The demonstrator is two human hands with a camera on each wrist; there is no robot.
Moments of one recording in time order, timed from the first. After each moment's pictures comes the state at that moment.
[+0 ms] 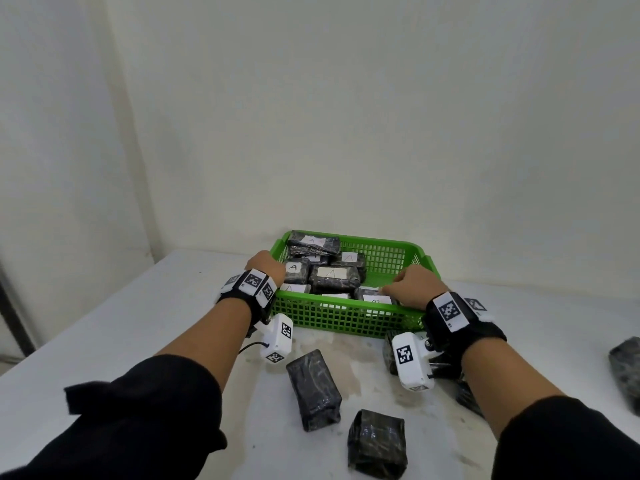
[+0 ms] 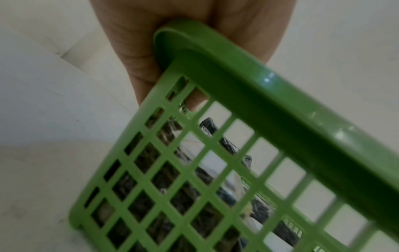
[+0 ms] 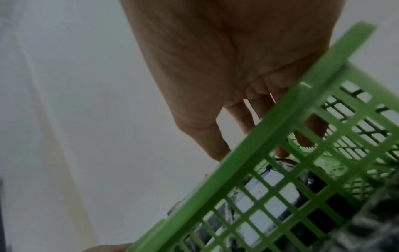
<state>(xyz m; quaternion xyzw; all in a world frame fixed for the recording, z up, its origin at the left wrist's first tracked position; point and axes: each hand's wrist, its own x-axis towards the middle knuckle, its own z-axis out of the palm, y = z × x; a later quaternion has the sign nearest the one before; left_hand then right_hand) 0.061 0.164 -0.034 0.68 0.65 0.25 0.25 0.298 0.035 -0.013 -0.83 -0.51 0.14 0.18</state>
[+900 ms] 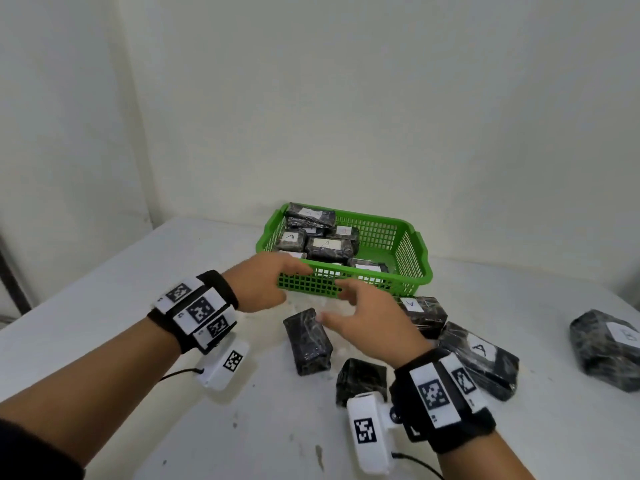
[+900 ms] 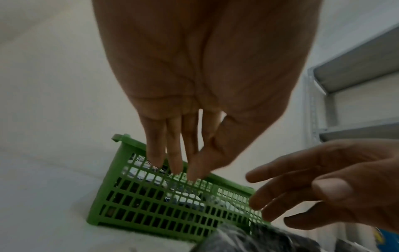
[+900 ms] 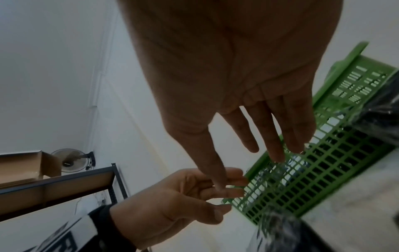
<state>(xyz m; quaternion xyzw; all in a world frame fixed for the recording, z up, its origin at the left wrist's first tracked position) 0.004 0.037 -0.015 0.90 0.37 0.11 0.18 0.185 -0.083 -0.025 -0.72 -0.62 0.18 0.25</state>
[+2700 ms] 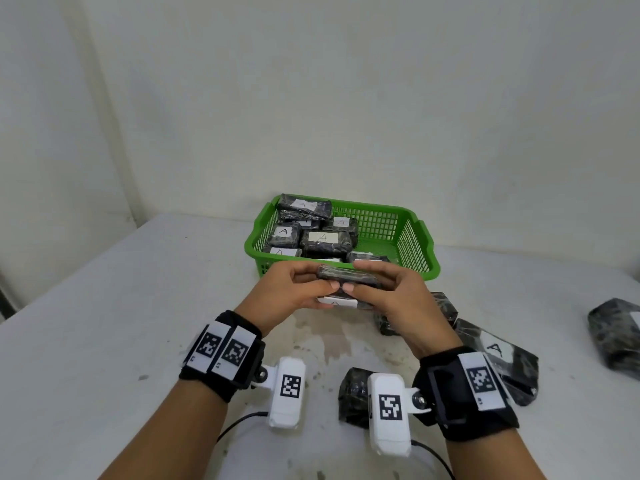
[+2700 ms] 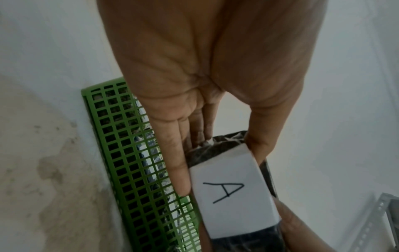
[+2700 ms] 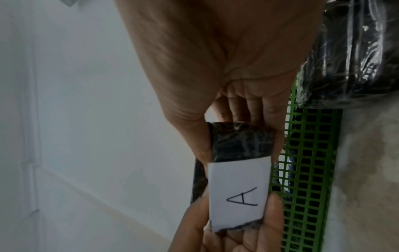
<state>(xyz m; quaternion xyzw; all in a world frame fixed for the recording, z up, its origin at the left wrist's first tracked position) 0.057 0.034 -0.060 0.62 0.29 0.35 0.64 0.241 -0.049 -0.058 -0.55 -0.46 0.38 0.59</state>
